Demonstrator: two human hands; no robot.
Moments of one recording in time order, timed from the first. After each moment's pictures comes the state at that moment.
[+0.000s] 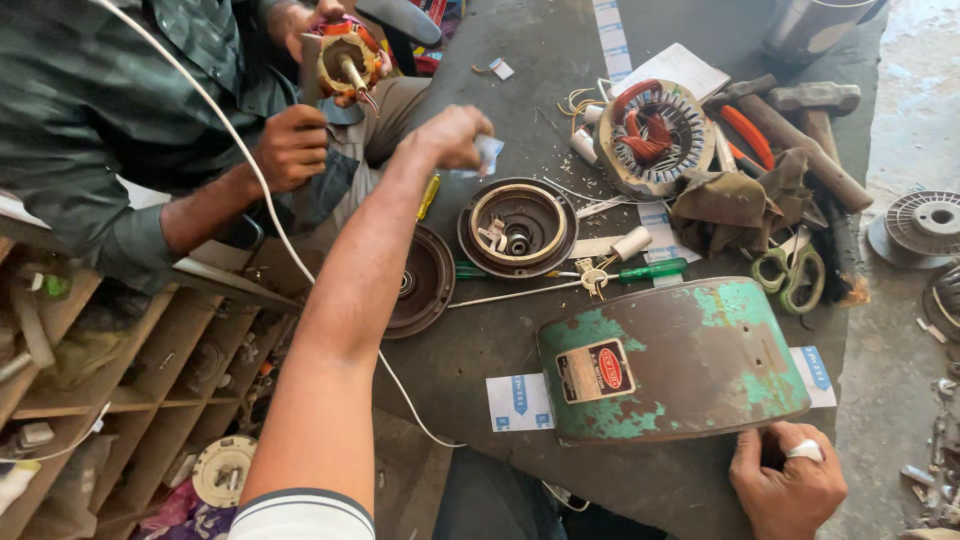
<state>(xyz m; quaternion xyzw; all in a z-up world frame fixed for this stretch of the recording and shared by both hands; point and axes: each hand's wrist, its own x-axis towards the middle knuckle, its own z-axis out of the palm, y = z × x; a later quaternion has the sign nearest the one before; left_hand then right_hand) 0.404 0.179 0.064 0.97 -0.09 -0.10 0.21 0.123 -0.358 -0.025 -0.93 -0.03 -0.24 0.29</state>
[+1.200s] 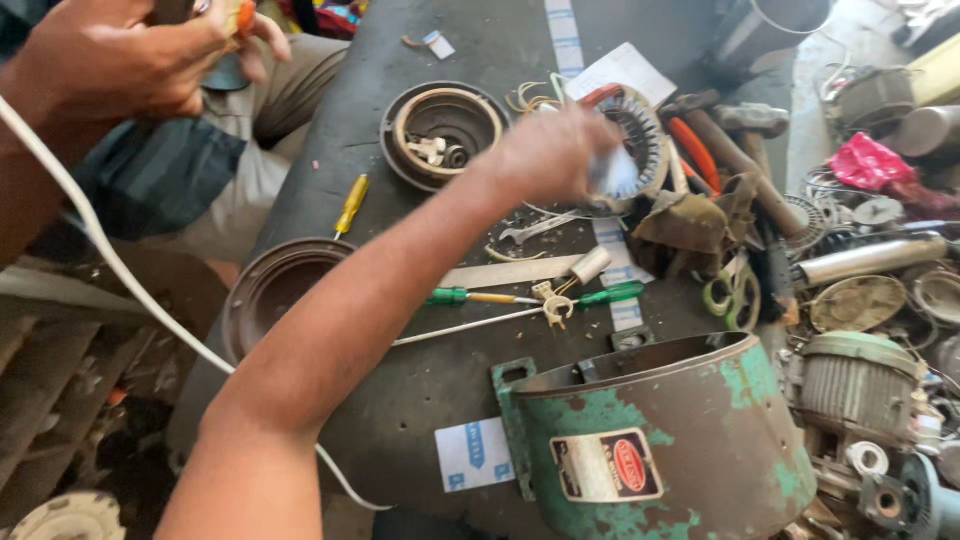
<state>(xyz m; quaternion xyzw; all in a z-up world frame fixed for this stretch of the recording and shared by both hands) 0.437 0.014 0.051 0.88 -0.33 0.23 0.23 0.110 -0.362 0.030 -0.94 -0.09 -0.23 0.24</state>
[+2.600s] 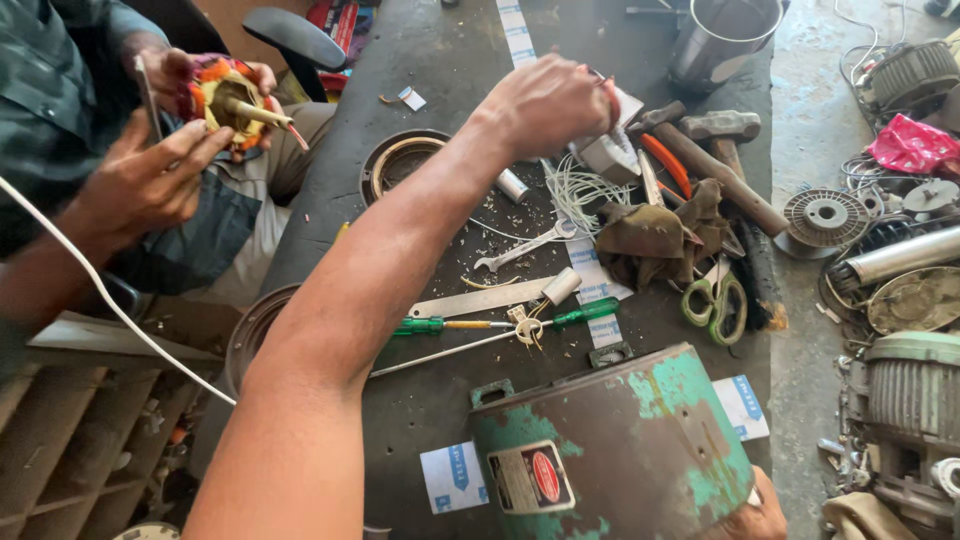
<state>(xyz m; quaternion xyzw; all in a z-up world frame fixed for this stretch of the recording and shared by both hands) 0.507 -0.004 0.117 0.86 -0.42 0.29 -0.05 0.126 -0.370 -0.029 -0.92 -0.04 -0.23 0.32</state>
